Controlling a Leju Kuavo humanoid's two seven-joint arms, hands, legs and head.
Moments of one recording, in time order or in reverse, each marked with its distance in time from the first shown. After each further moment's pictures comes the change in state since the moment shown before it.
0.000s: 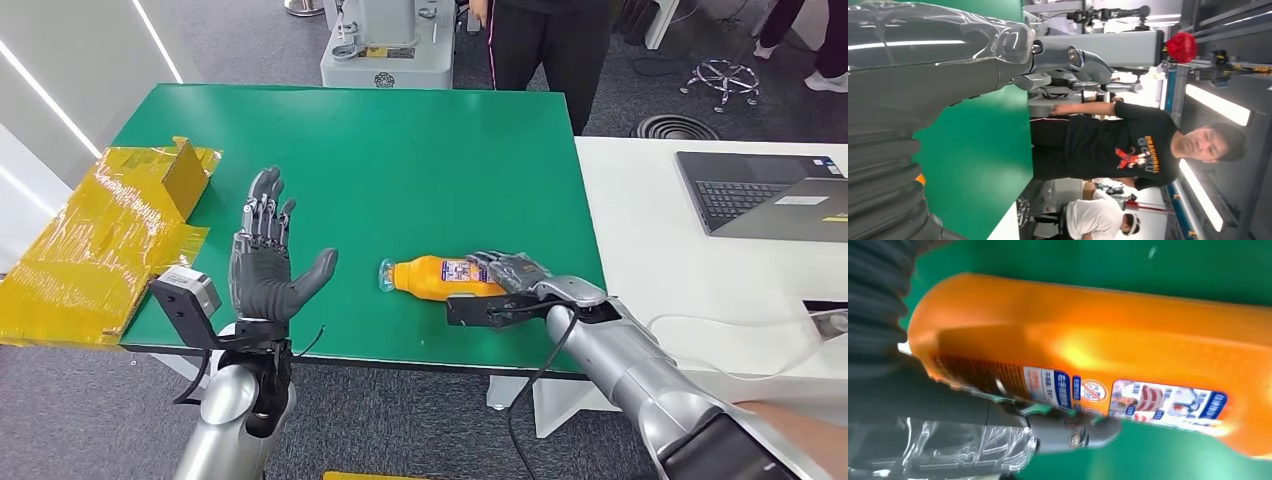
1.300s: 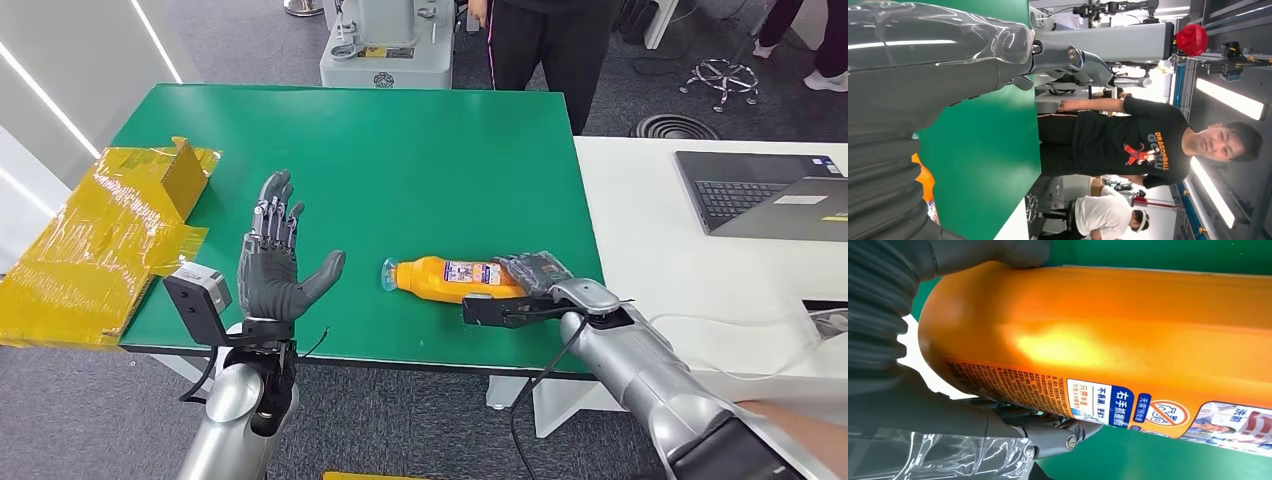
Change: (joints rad) left arm -0.007 -0.002 -0.003 0.030 -0.007 -0.012 0.011; right arm 0.016 -0.022 -0.012 0.026 0.043 -0.107 -0.009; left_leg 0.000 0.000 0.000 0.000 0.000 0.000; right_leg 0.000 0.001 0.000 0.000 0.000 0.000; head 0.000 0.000
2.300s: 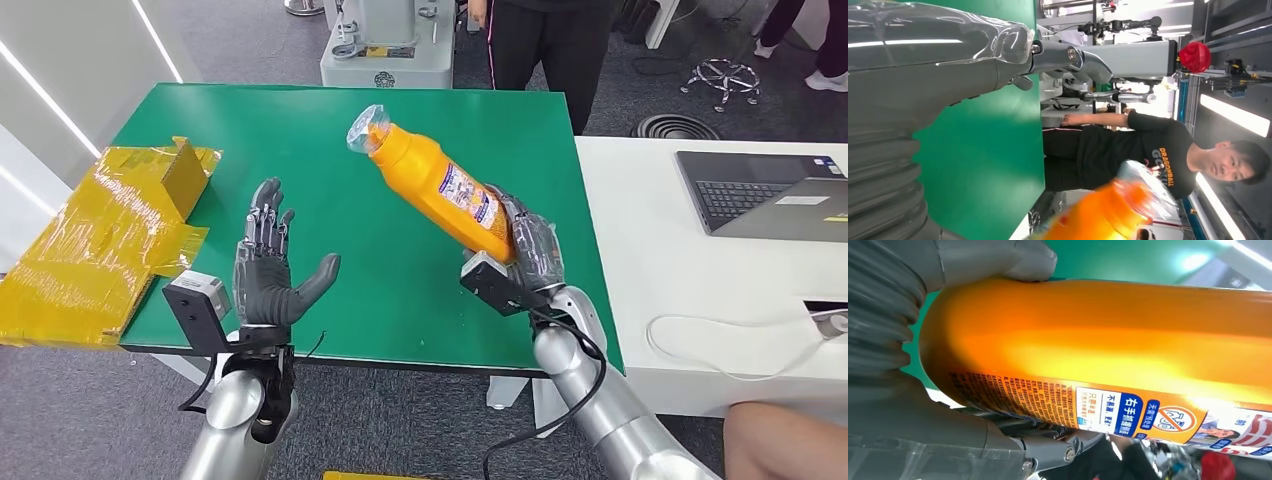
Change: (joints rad) left arm 0.024 0.000 0.000 -0.006 -0.028 0.067 -0.008; right arm 0.286 0.085 -0.377 -0.470 -0.245 -0.472 -0.231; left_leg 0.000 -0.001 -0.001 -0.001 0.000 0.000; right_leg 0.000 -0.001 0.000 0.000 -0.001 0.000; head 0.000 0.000
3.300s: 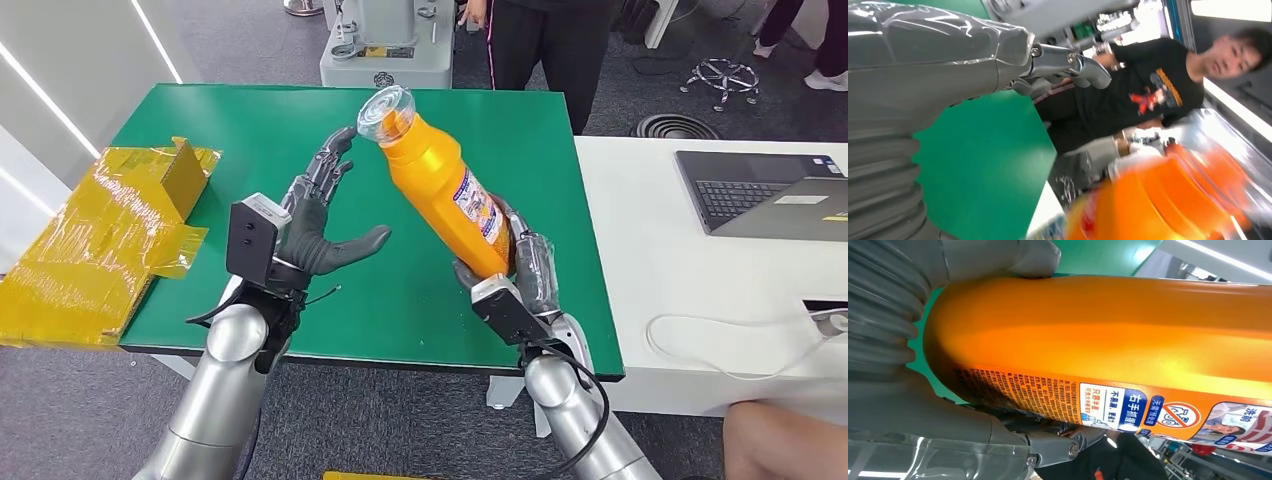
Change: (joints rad) left arm -0.267 0.062 -0.050 0.106 -0.086 -0.284 0.186; right arm 0.130 0.039 -0.045 -0.181 -0.069 0.013 -0.050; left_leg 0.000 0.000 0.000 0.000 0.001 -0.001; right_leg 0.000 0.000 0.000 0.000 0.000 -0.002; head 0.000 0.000
